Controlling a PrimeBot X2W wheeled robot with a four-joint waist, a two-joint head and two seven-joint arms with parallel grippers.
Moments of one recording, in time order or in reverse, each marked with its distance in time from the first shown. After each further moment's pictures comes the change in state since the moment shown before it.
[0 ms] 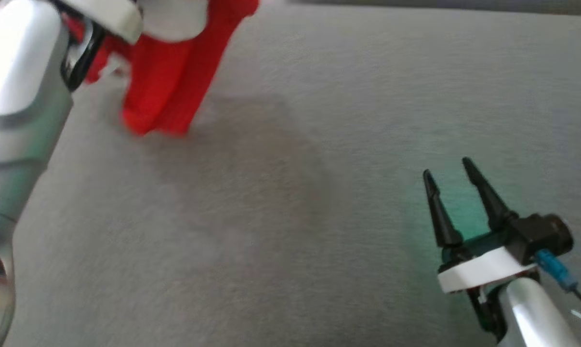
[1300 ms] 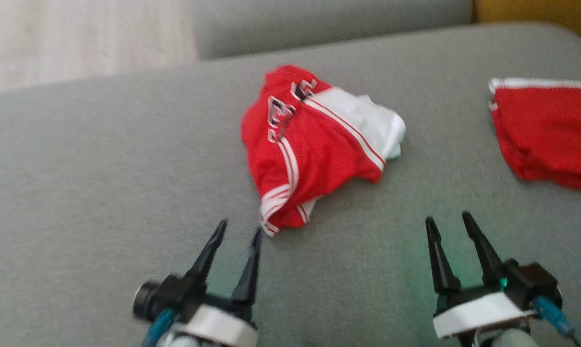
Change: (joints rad) left arm 1.132 -0.248 0.247 -0.435 0.108 0.160 -0.019; right arm 0.159 0.105 -0.063 -0.006 0.056 0.000 0.000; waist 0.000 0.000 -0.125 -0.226
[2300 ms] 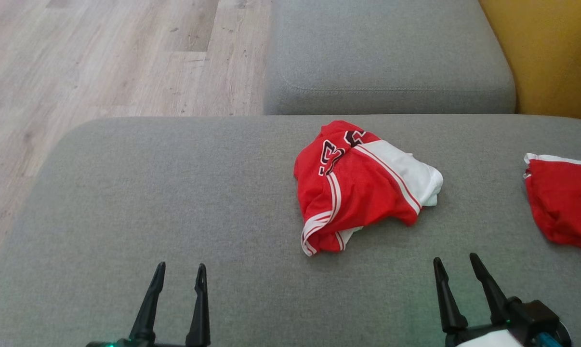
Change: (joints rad) left arm 0.356 -0.077 0.342 -0.256 0.278 0.012 -0.003; right arm 0.142 0.010 -0.038 -0.002 -0.043 0.000 0.000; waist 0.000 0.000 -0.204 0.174
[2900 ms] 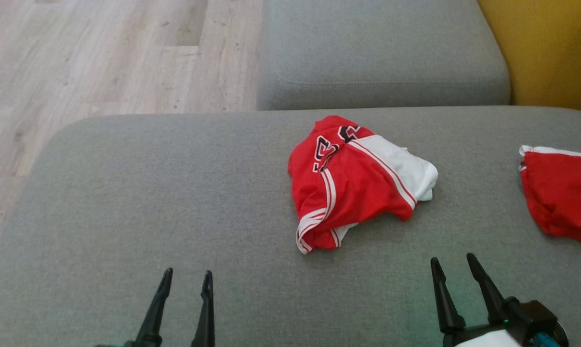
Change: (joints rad) left arm 0.000 -0.005 -0.003 0.032 0.016 -0.021 0.000; right arm 0.000 0.000 0.011 0.000 0.009 0.000 0.000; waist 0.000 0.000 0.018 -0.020
